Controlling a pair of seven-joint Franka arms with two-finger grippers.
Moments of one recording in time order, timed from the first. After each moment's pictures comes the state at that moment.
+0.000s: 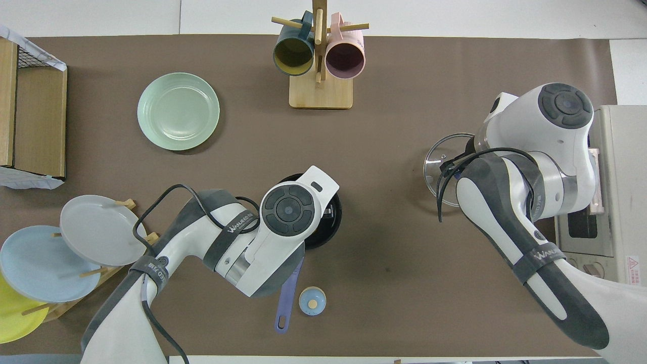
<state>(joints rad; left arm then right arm) -0.76 0.13 0.08 -1.91 0.01 2.04 -0.72 0.04 0.20 0.12 -1.95 0.03 2.09 -0.20</state>
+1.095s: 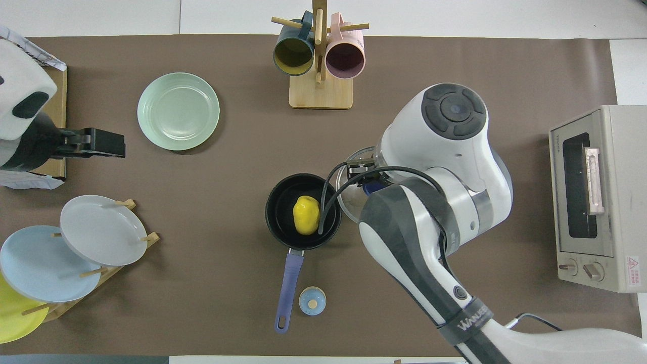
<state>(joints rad) -0.24 -0.11 0.09 -1.63 0.01 1.56 0.00 0.38 0.23 0.20 -1.74 0.09 1.99 0.60</state>
